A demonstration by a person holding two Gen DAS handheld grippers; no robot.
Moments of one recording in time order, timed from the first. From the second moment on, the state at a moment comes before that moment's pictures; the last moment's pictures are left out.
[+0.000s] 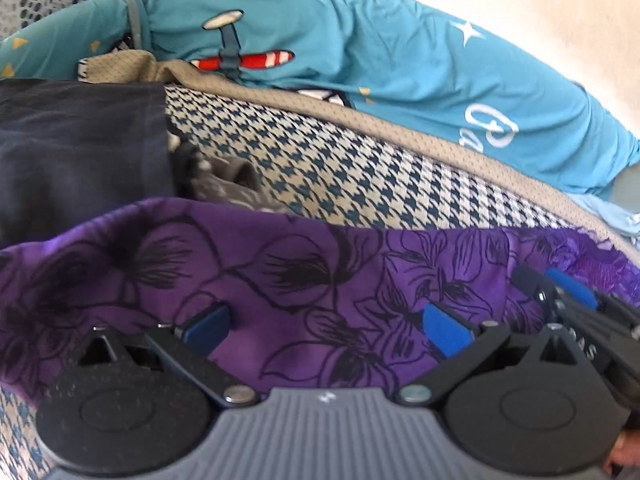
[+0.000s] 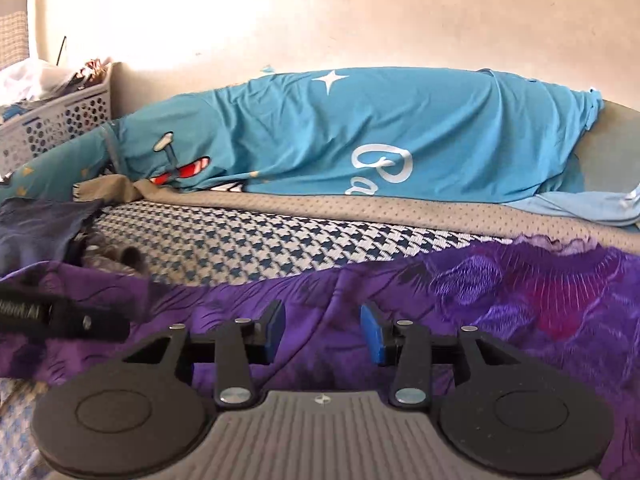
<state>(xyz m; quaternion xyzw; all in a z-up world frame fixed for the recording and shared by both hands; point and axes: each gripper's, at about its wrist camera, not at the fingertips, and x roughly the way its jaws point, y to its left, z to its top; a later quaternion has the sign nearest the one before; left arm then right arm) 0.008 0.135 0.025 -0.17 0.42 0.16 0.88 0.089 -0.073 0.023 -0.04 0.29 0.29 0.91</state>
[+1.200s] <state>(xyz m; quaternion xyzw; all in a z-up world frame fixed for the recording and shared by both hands) 0.068 0.161 -0.022 -0.20 0.43 0.23 0.85 0.156 -0.032 0.008 -0.07 0.25 0.27 0.93</state>
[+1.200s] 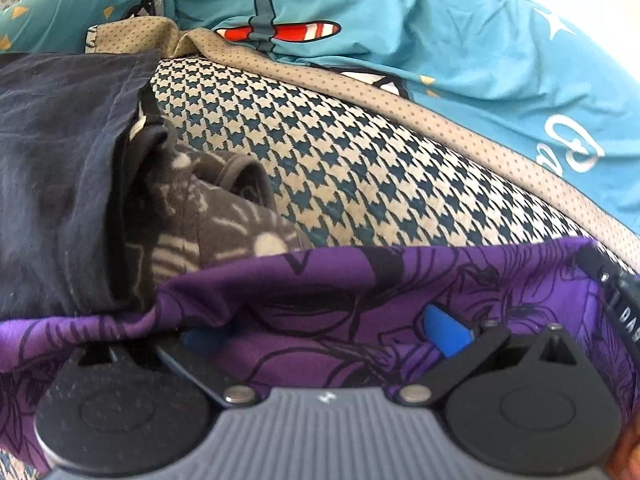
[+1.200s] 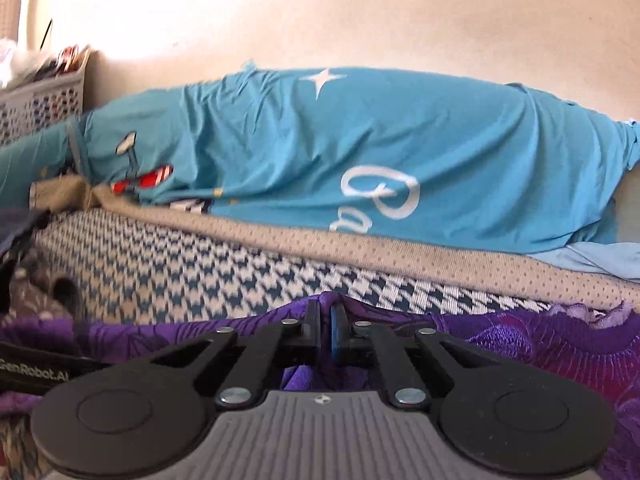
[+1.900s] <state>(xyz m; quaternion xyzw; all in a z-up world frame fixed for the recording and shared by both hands) 0.041 0.178 0.003 -0.26 0.43 0.18 0.85 0.070 -0.049 0.016 -0.04 0.28 0.34 0.90</state>
